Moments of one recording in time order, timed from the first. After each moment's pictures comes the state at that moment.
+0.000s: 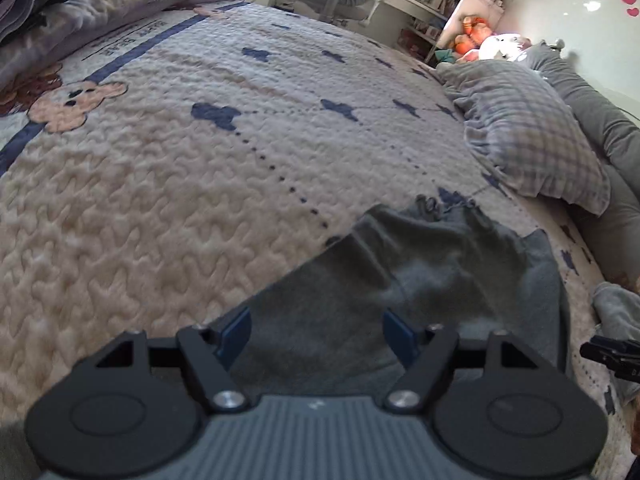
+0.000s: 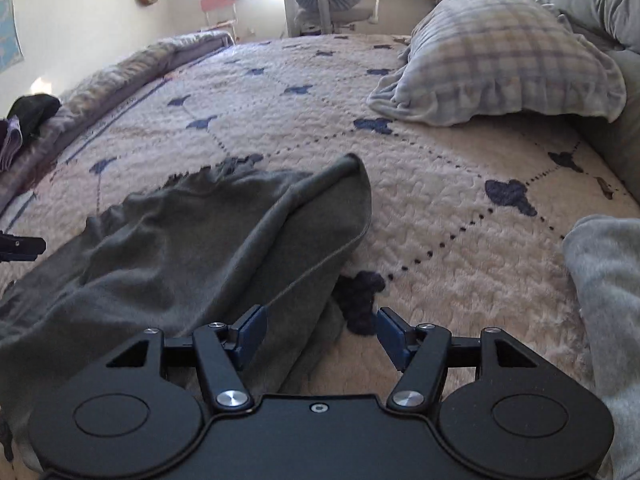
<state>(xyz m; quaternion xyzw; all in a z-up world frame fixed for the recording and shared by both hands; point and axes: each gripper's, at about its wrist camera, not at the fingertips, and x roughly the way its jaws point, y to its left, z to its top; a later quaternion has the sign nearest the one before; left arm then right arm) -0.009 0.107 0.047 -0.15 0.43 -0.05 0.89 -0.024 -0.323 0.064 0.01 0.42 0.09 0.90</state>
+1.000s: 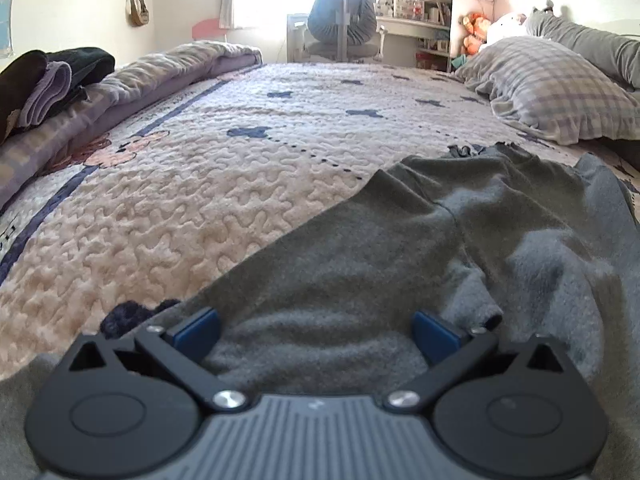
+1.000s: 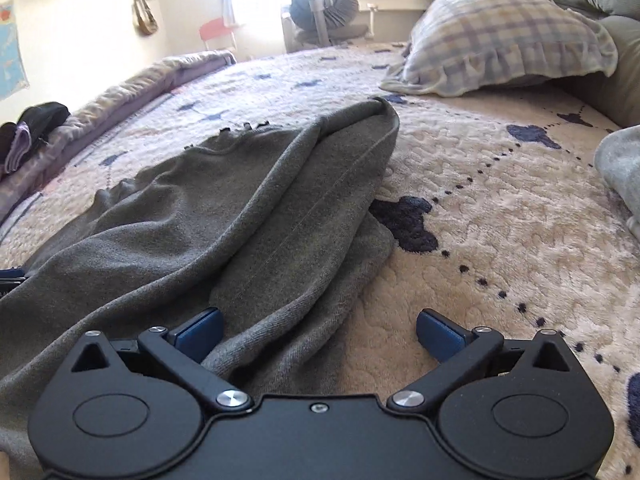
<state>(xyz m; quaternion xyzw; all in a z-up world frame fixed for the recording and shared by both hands) -0.068 0.066 0.001 0.00 0.32 0.03 0.95 -0.067 -0.304 -0.002 0.06 0.36 0.10 0.93</state>
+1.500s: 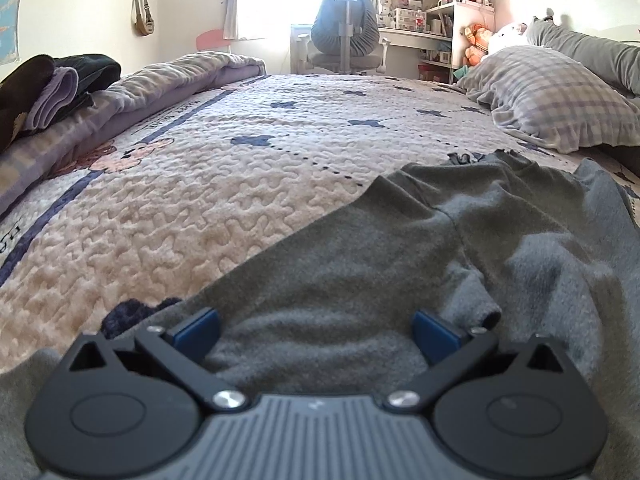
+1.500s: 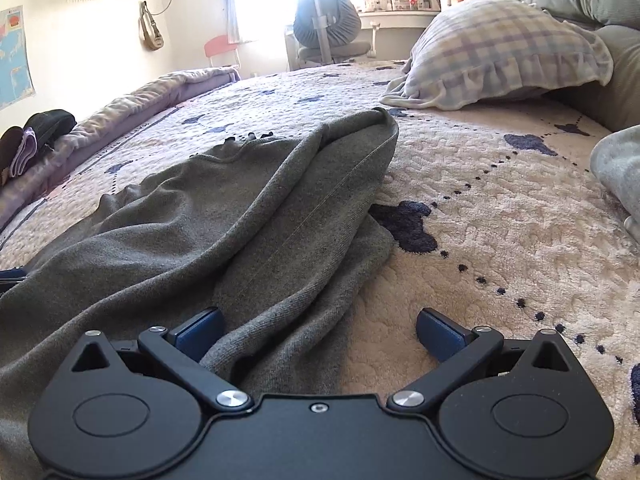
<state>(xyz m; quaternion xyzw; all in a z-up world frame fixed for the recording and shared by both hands) -0.069 0.065 0.002 0.00 0.32 0.03 0.95 -0.074 -0.301 -0.003 0.05 0.34 0.10 0.93</state>
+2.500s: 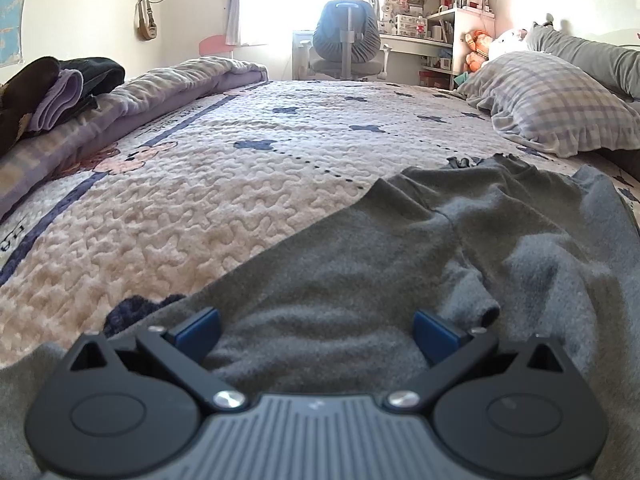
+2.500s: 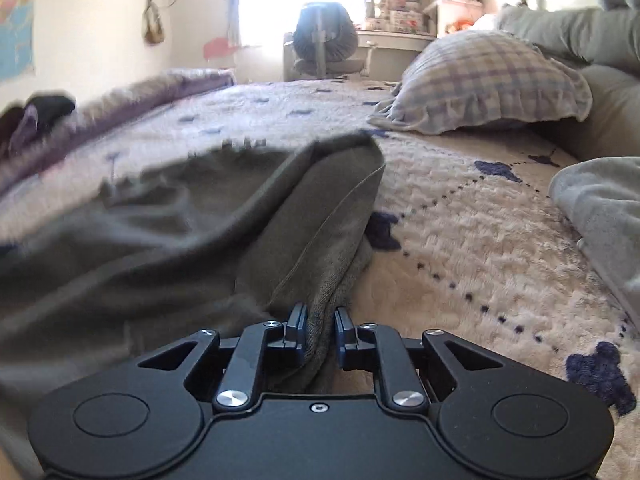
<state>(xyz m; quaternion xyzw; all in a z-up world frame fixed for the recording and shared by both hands) -0.076 0.065 0.001 0.00 0.30 0.04 0.95 -0.112 -0.304 0.000 0.00 0.31 0.08 0.95</state>
